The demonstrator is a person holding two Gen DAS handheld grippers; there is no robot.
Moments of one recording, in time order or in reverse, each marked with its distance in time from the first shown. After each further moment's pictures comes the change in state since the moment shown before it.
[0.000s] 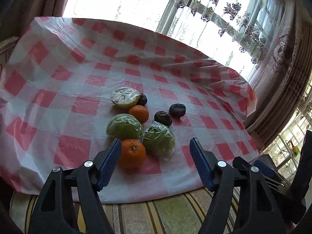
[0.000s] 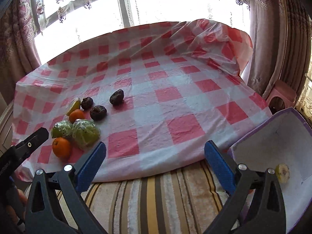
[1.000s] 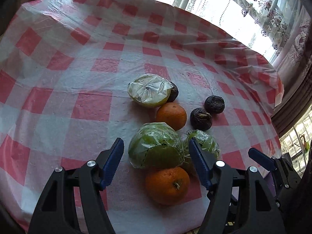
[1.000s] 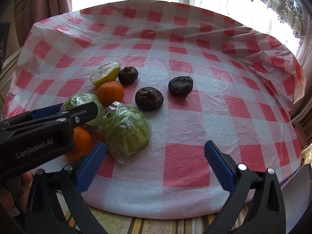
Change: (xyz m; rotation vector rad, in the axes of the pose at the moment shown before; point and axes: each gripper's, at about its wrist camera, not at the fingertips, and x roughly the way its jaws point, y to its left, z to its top) left arm 0.070 0.033 0.028 0.013 0.177 0.101; right arm 0.086 0.108 0.013 -0.335 0.163 0.073
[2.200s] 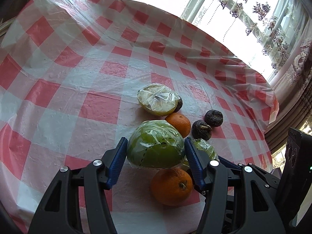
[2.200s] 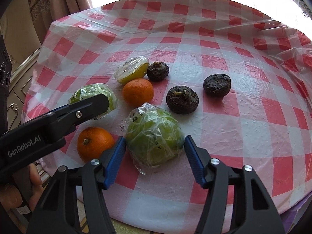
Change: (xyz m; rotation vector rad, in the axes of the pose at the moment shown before) left arm -0.011 0.022 -0.002 -0.106 -0.082 -0.053; right arm 0.019 0.004 0.008 -0.014 0.034 0.237
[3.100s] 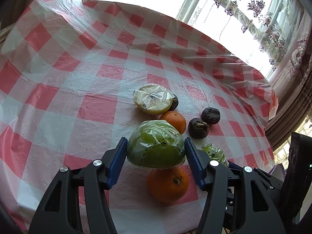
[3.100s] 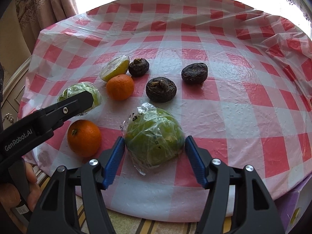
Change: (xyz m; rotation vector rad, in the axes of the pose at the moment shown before) left arm -0.004 -0.009 -0.006 0.039 -0.017 0.008; right arm -0.010 -0.014 -0.012 0.082 0.001 -0.059
